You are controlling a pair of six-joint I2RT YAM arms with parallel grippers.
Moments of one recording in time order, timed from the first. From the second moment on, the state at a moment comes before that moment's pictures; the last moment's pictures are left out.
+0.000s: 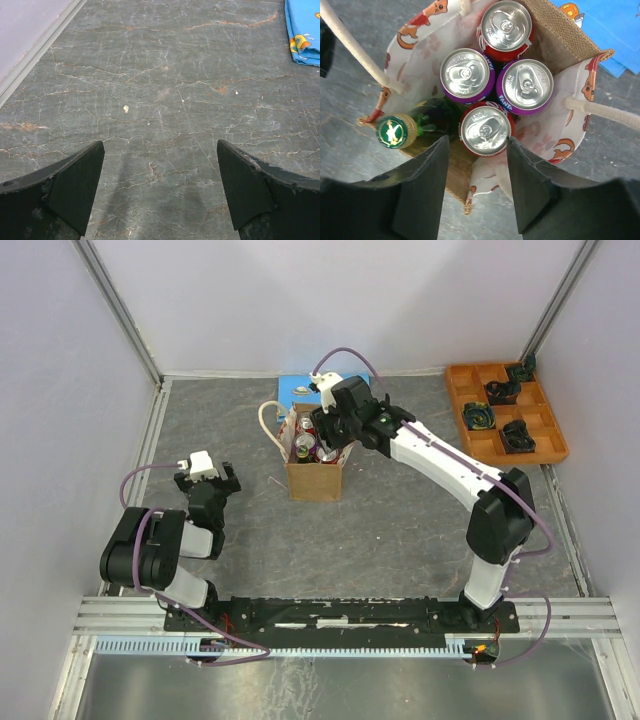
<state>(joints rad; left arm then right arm) -0.09 1.52 0.19 1.18 -0.34 -0.07 0.70 1.80 1.63 -0.49 0.00 0.08</state>
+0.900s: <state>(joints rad) -0.09 1.52 0.19 1.18 -0.34 -0.07 0.72 1.96 1.67 -0.61 0.04 0.05</state>
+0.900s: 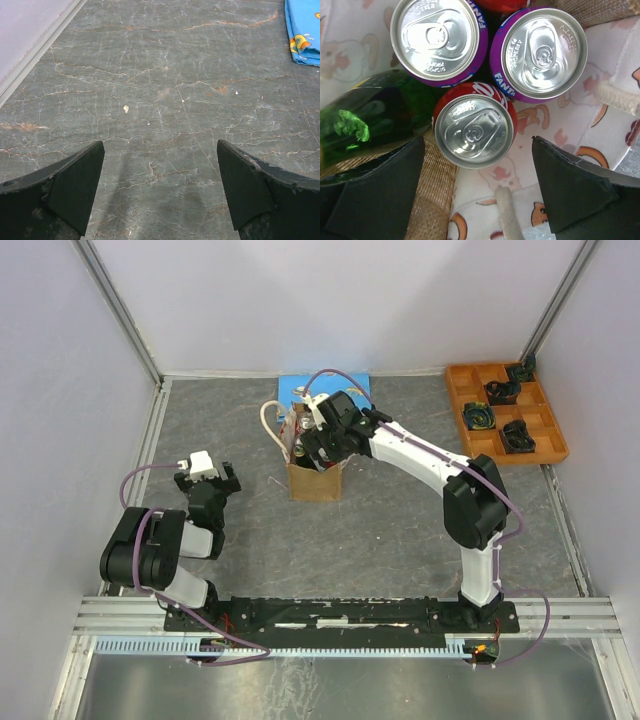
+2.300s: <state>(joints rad) -0.09 1.52 0.19 1.18 -0.34 -0.07 0.74 2.02 1.77 -0.65 0.19 0.03</state>
